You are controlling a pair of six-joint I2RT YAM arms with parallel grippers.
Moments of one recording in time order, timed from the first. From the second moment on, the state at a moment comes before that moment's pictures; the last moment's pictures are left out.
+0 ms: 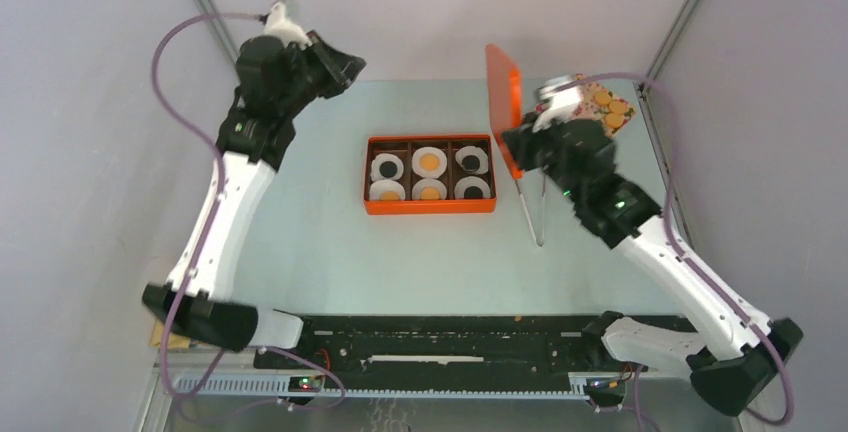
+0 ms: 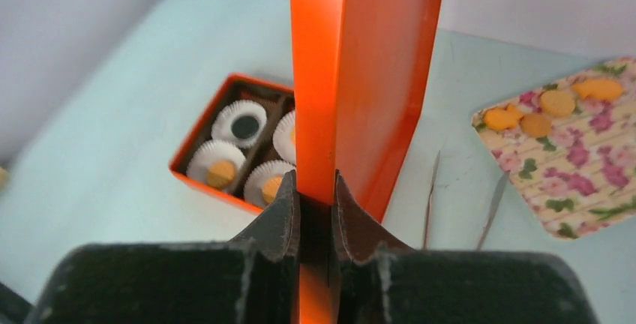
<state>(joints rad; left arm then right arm) -0.25 1.45 1.71 -0.41 0.21 -0.62 0.74 1.09 1.16 -0.27 0.30 0.10</state>
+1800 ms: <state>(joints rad) -0.38 1.16 0.84 -0.13 -0.45 -0.51 0.15 2.15 1.02 1.34 -1.10 1.77</state>
